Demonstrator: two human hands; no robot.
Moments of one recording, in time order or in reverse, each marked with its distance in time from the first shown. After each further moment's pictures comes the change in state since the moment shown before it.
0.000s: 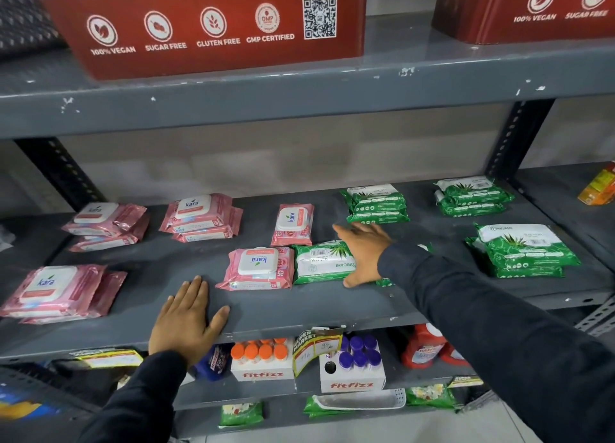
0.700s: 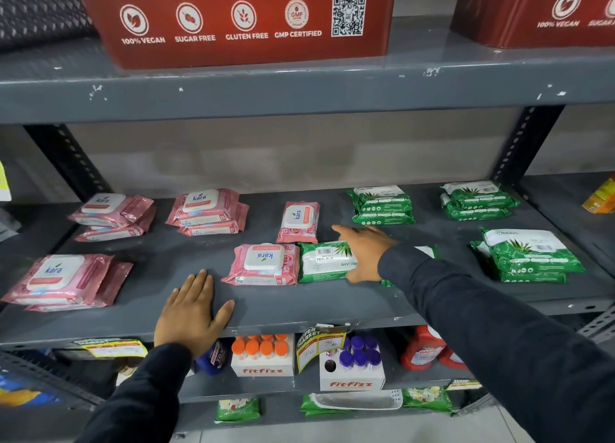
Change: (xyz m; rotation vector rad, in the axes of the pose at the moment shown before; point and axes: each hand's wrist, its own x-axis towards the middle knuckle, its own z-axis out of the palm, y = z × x) left_hand 0.000 -0.001 0.002 -0.022 0.022 0.003; right_hand -0.001 -0.011 -0.001 0.022 0.082 -0.033
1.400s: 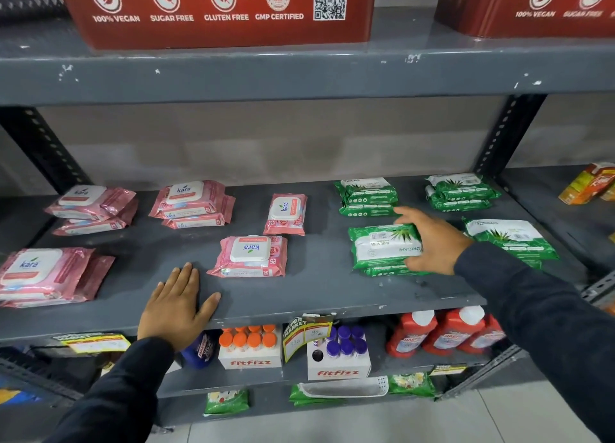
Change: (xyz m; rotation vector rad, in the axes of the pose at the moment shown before) left_hand 0.001 -0.002 0.002 -0.005 -0.018 0.021; right_hand -0.090 0.087 -0.024 0.265 0.124 0.185
